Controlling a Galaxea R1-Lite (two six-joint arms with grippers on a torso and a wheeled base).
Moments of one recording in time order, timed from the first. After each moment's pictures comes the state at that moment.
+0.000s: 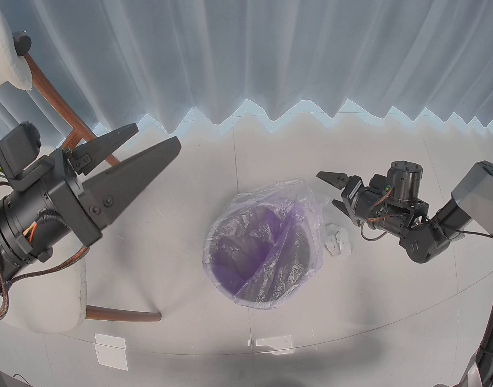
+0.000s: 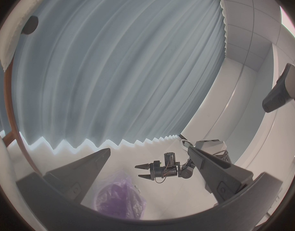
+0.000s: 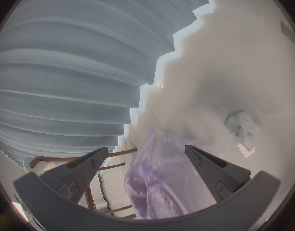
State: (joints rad) left arm -0.58 1.26 -0.57 -0.93 -0.27 -0.17; right arm 0.14 2.16 -1.00 -0.95 0.32 0.94
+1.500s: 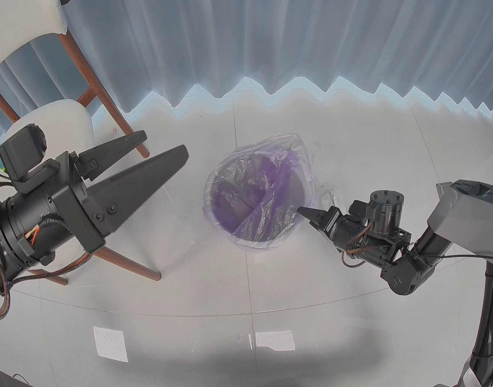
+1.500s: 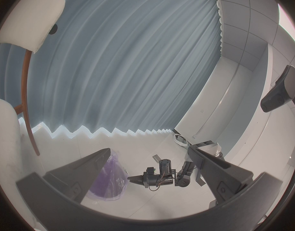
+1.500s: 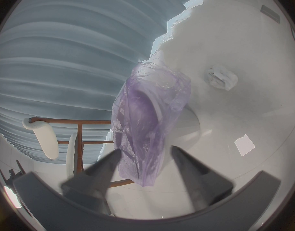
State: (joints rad) left arm -0.59 1.26 -0.58 -0.90 -0.30 -0.19; right arm 0.27 2.22 -0.86 -1.14 0.25 0.90
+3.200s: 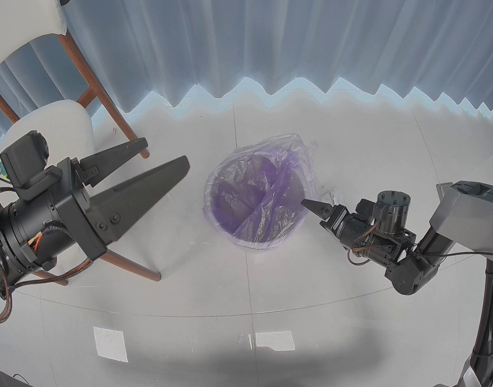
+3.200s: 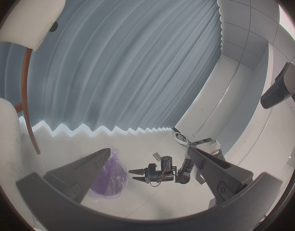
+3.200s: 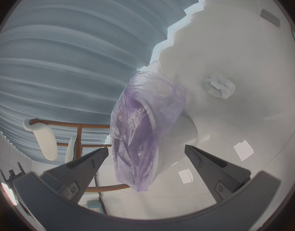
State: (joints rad) left arm -0.59 1.26 -0.57 -0.90 -0.30 -0.18; right arm 0.23 2.23 -0.83 -1.20 0.24 0.88
